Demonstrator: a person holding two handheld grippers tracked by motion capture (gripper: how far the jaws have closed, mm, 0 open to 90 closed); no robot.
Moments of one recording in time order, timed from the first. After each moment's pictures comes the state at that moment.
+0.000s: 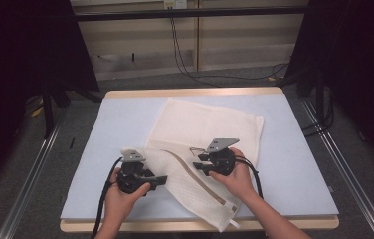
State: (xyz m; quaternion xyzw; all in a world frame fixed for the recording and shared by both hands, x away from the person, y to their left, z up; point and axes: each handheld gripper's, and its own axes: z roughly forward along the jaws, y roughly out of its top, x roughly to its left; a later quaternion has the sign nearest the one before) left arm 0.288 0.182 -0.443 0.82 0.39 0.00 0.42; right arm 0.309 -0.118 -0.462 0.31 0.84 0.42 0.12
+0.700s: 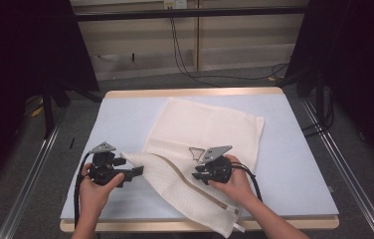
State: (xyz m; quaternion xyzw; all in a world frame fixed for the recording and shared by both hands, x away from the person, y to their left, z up) left arm 0.307 0.242 -0.431 0.79 0.43 0.06 0.43; right arm 0.299 -0.111 -0.479 0.27 0.88 0.39 0.09
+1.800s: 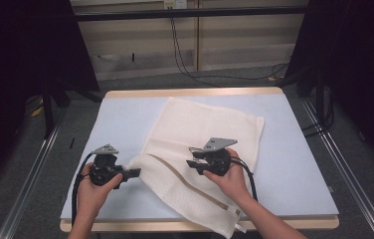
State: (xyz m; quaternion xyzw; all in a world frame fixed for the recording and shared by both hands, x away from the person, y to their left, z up) left arm 0.302 0.239 -0.430 0.83 0.40 0.02 0.40; right arm 0.307 -0.104 -0.458 0.32 0.81 0.47 0.13
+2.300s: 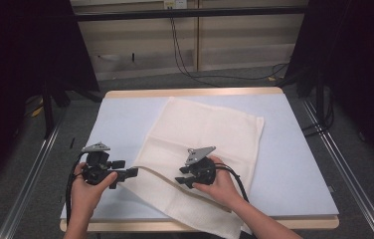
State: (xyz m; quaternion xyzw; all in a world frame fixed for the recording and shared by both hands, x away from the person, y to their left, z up) left arm 0.304 0.258 -0.420 0.79 0.44 0.02 0.42; right arm 0.300 -0.067 -0.479 0.24 0.88 0.41 0.06
